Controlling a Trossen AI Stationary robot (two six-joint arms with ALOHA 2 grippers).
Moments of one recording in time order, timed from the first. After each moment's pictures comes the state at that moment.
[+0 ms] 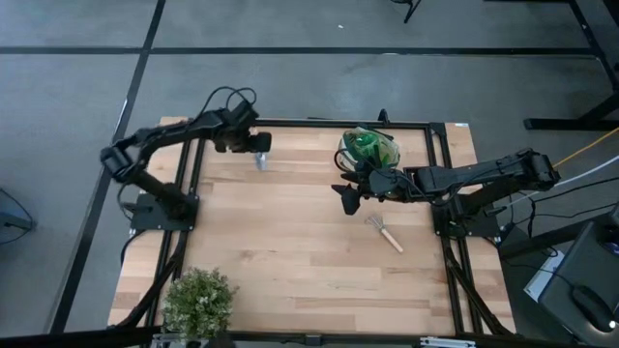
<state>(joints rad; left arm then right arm) 0.78 1.46 0.94 -0.65 0.05 -0.75 0.12 1.29 0.94 -0.22 0.42 0.67</state>
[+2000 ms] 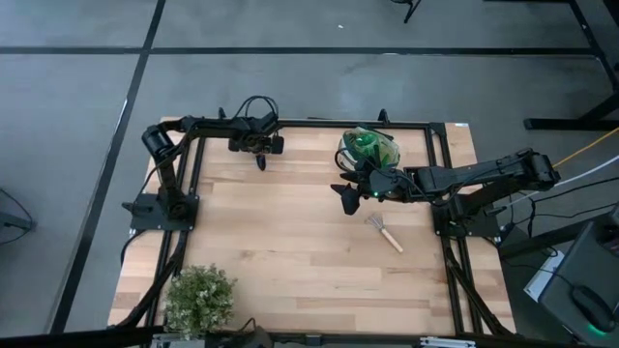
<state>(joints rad) 0.69 1.84 1.03 -0.50 -0.28 -0.82 0.12 1.29 0.95 -0.20 0.42 0.66</state>
